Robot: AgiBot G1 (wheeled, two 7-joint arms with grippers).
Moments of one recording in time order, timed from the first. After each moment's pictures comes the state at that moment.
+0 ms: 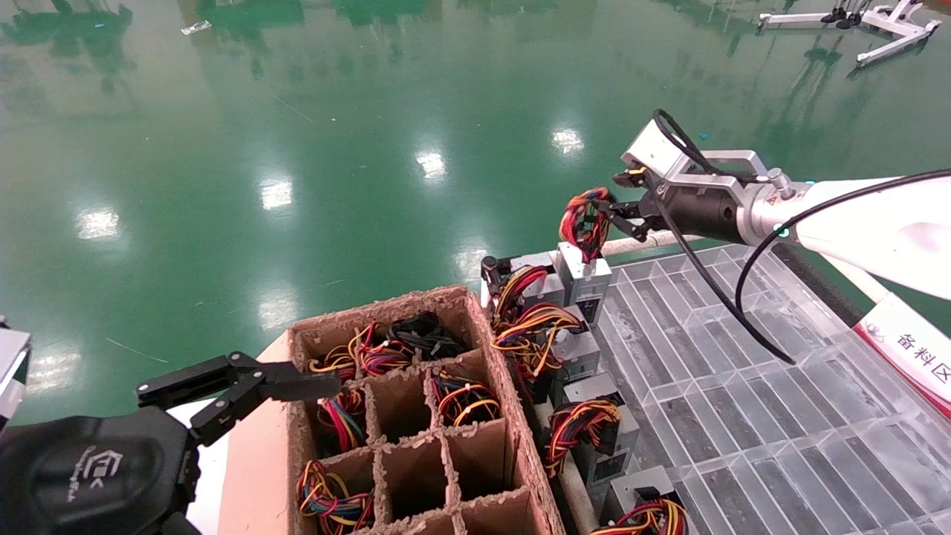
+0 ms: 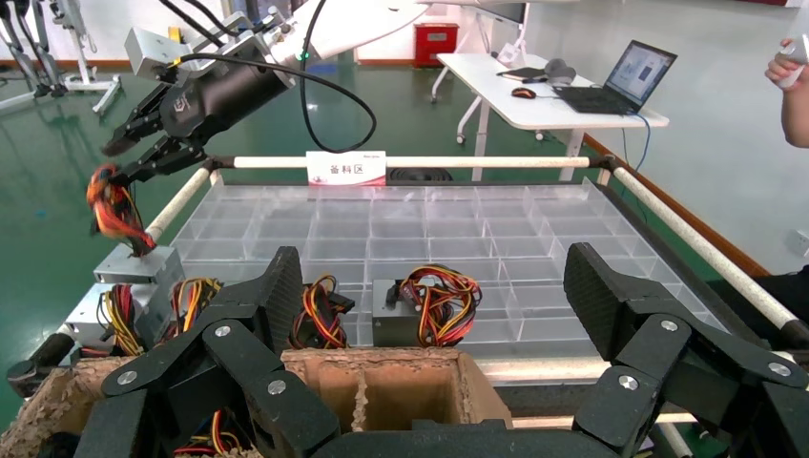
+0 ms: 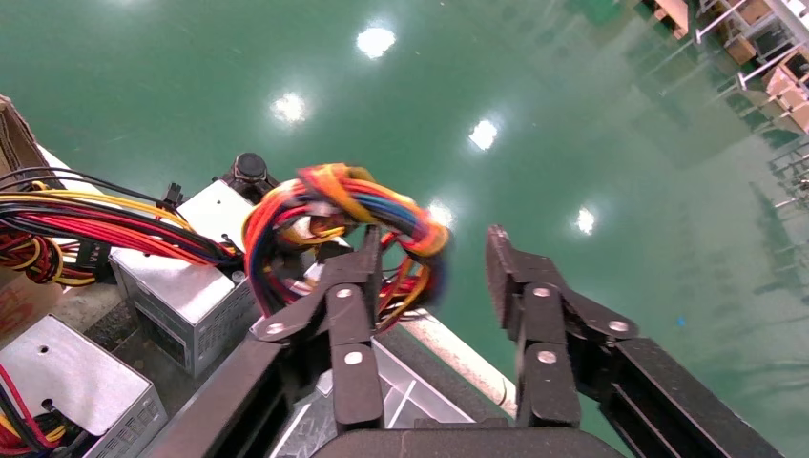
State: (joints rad) left arm -1.09 0.59 0.34 -1.27 0.69 1.47 -0.15; right arm 1.91 -1.22 -0.56 -0.01 -1.47 -0.80 -0.38
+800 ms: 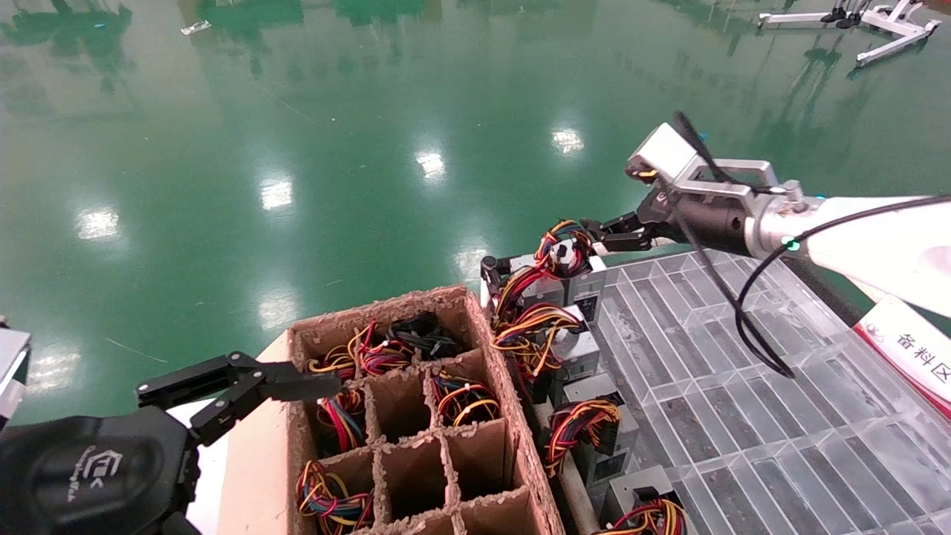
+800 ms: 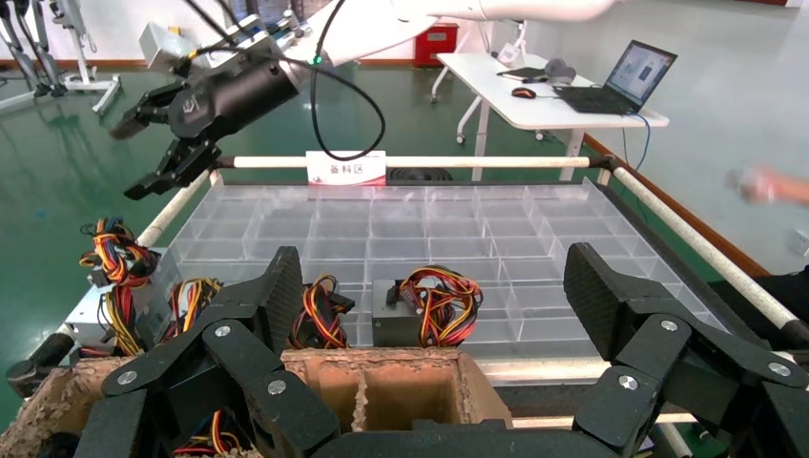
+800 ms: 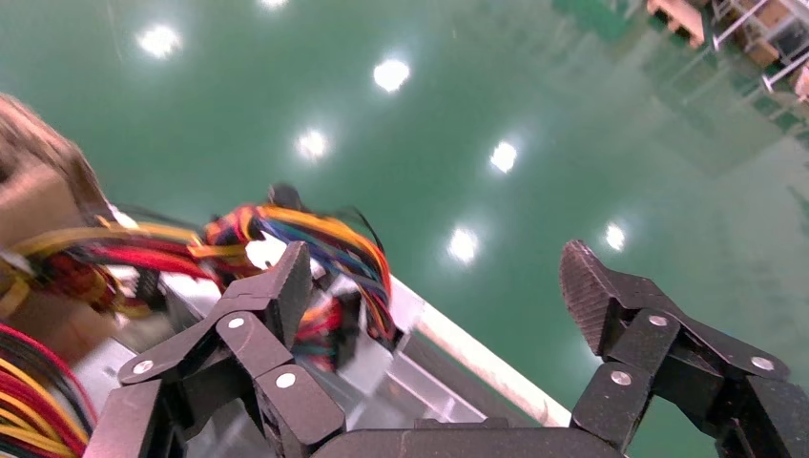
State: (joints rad) left arm -1.09 0.59 0.34 -1.27 0.69 1.47 -0.15; right arm 1.82 -1.15 -0.53 0.14 -1.39 -0.88 -0.32
